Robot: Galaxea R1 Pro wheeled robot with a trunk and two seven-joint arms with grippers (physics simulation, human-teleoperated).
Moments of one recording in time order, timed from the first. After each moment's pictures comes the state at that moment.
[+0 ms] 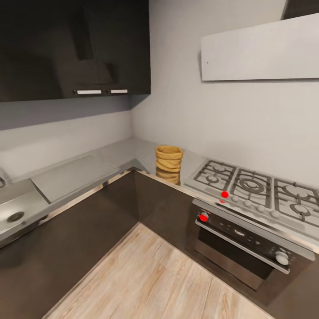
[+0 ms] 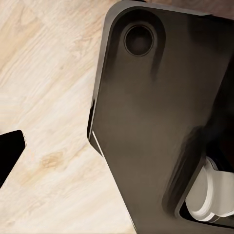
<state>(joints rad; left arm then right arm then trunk) -0.01 0.02 0.20 -0.10 0.01 -0.01 0.00 -0.11 -0.08 -0.04 0.08 0.03 -0.22 0.14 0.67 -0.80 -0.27</state>
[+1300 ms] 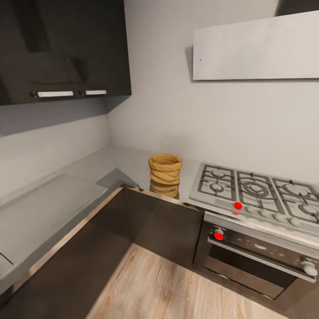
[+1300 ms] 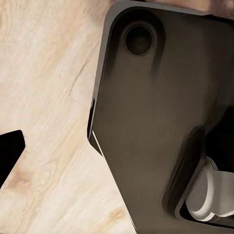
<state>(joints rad) -0.01 0.02 0.20 -0.10 0.01 -0.01 0.00 -0.11 -0.09 -0.05 0.07 0.03 -0.22 0.13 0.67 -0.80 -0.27</state>
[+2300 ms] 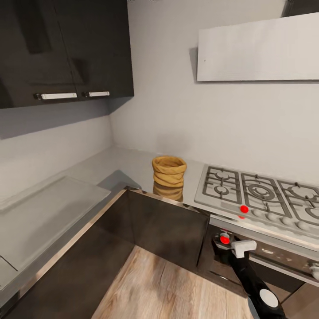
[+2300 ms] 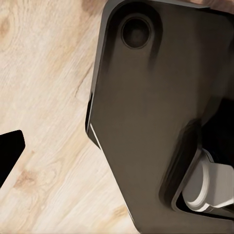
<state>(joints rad) -0.01 0.02 0.20 -0.10 0.01 0.01 0.00 -0.11 -0.09 -0.05 -1.30 0.02 -0.08 0.13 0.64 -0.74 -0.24</state>
